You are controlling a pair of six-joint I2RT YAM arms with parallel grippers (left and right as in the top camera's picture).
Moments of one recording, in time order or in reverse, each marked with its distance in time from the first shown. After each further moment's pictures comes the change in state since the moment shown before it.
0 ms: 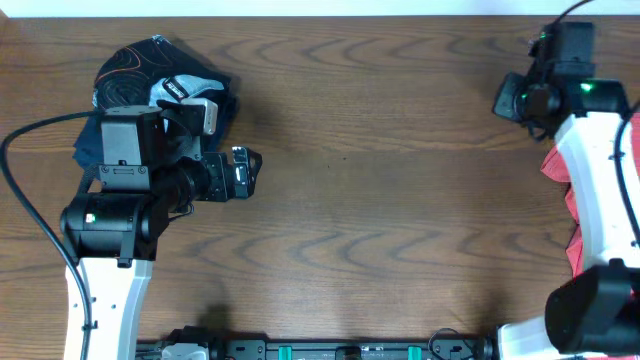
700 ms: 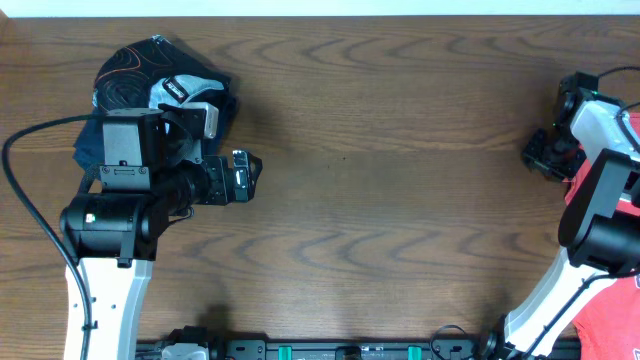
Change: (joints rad) left arm 0.000 0.000 0.000 -0.028 0.000 0.000; right arm -0.280 0.447 -0.016 -0.035 0.076 0.067
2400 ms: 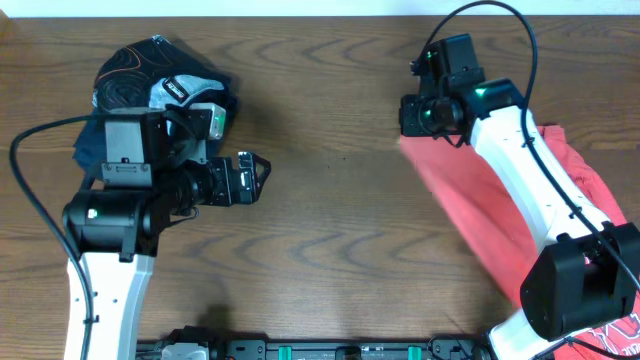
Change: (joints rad) left arm -0.006 0.020 0.000 -0.009 0.098 0.000; right arm 0.599 -0.355 -0.007 0.104 -0.306 -0.106
